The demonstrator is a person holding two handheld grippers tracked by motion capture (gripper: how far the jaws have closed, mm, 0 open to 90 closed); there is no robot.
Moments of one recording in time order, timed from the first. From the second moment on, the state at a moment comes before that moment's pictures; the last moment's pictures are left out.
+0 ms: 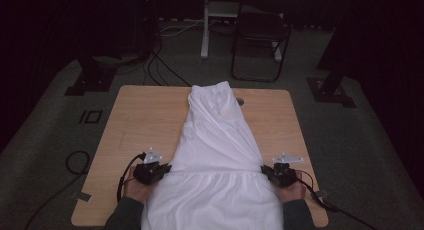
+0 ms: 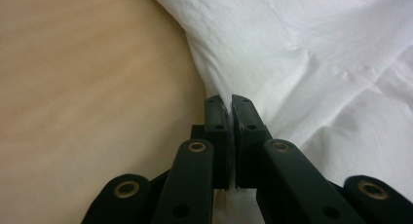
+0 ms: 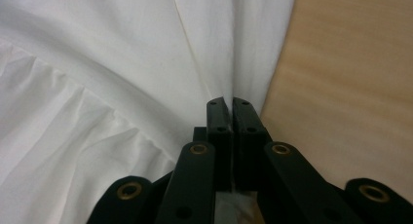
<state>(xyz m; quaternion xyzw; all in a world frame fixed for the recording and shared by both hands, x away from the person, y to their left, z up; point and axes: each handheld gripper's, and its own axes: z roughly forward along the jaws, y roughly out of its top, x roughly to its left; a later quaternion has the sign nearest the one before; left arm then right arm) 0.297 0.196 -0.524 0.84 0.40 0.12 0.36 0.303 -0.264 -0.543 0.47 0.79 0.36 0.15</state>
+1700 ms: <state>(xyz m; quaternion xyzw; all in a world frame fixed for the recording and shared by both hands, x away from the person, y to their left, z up) 0.444 0.108 -0.519 0.83 0.43 0.15 0.32 0.456 -0.221 -0.540 0.51 0.77 0.35 0.18</state>
